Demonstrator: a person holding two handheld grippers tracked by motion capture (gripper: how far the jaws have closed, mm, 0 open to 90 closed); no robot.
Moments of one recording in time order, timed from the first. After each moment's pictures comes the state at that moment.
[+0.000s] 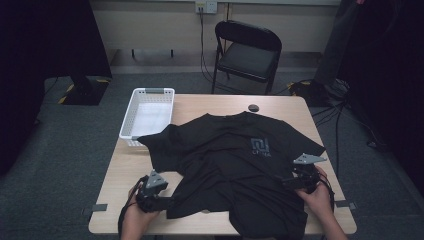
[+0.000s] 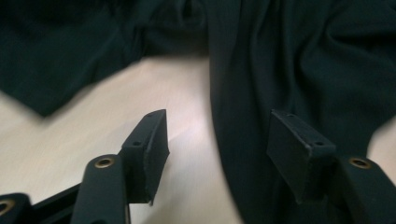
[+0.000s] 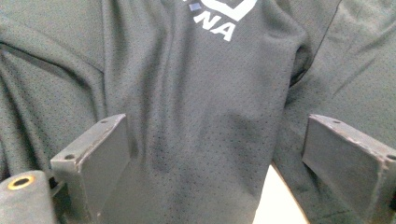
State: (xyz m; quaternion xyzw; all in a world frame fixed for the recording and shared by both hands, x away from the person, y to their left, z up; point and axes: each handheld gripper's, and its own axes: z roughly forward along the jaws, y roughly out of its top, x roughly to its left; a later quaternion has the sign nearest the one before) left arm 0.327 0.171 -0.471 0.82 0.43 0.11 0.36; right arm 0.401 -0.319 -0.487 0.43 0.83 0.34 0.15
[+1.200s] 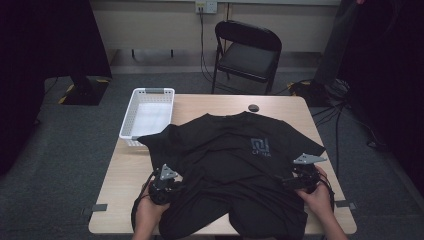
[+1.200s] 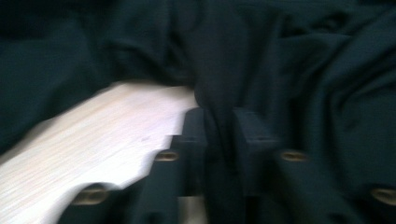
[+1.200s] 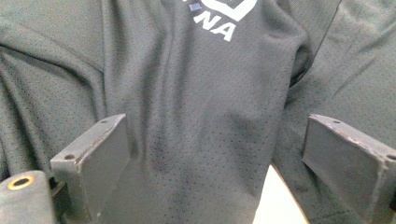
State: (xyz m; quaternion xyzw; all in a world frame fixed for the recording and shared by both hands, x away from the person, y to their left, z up) left arm 0.340 0.150 -0.473 0.83 0.44 0.08 0.34; right arm 0.401 -0.319 -0.487 0.43 0.83 0.34 0.15
